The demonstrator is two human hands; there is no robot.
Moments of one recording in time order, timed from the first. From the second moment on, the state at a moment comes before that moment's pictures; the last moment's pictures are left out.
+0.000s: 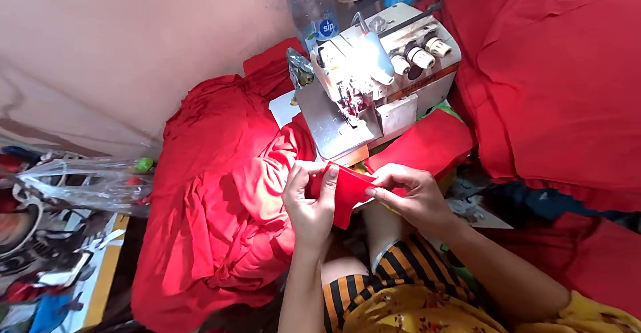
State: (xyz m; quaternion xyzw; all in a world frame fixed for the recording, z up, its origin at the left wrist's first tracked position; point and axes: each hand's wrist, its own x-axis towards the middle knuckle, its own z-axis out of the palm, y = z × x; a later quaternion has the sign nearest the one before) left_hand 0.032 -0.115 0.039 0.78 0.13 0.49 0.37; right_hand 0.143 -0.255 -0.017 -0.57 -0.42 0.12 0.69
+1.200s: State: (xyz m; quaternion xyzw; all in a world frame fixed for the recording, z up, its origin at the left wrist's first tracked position) left_hand 0.108 -0.112 0.007 0.90 0.25 0.31 0.19; right_hand 0.180 -0.228 -0.019 -0.63 -0.26 0.19 0.71
